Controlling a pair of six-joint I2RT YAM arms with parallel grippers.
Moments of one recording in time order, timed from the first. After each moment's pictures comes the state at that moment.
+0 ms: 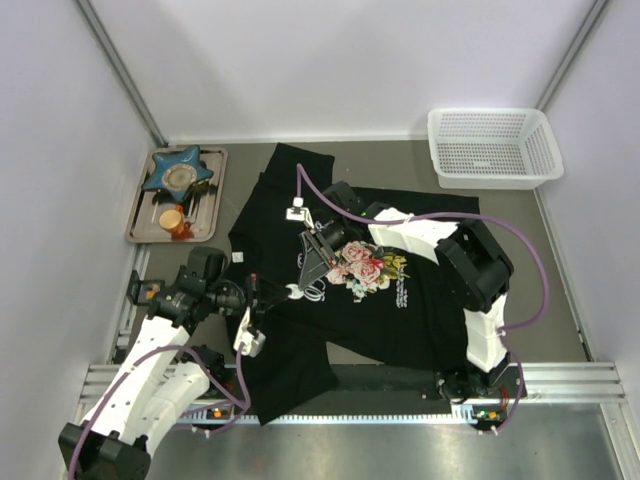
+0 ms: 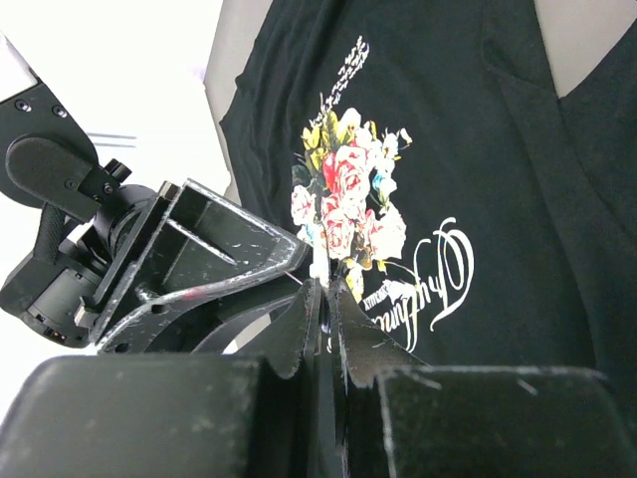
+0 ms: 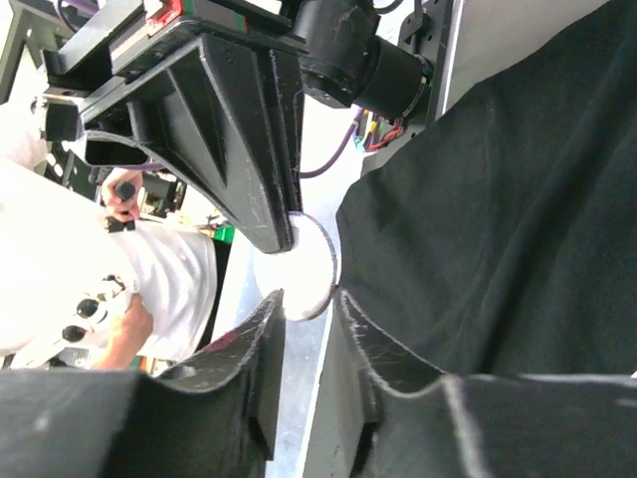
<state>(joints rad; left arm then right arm) -0.29 0.73 0.63 -0.82 1.06 1.99 0.76 1.97 1.40 -0.25 -1.38 0.21</state>
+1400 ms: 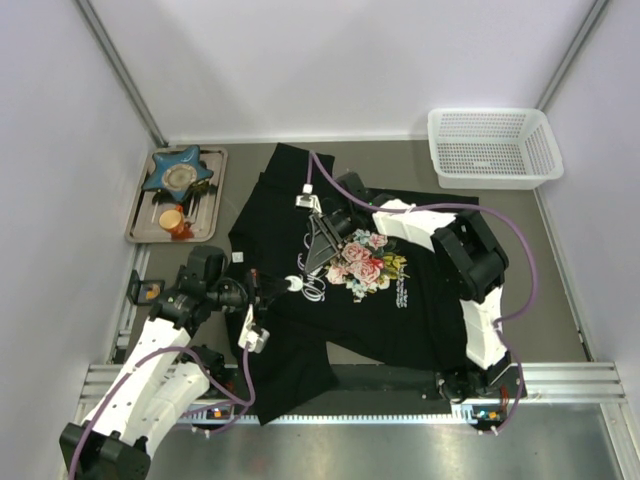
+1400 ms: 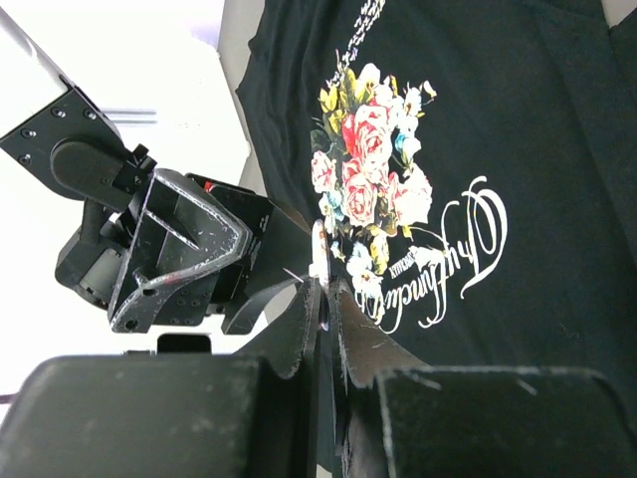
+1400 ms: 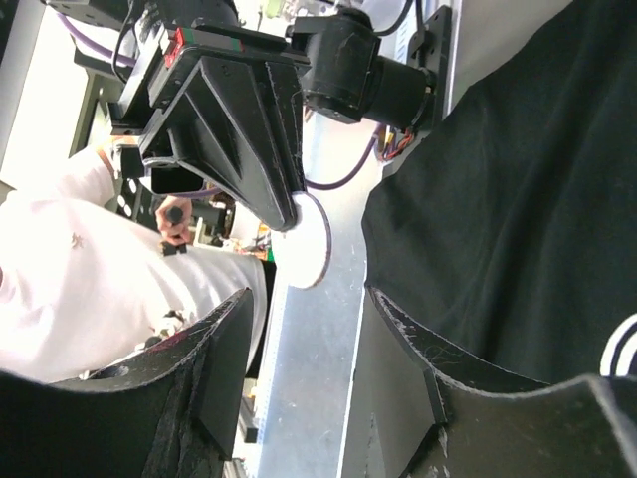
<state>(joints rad) -0.29 0.70 0.59 -0.69 0.99 1.99 0.69 2.05 1.46 -0.23 -1.47 0.35</state>
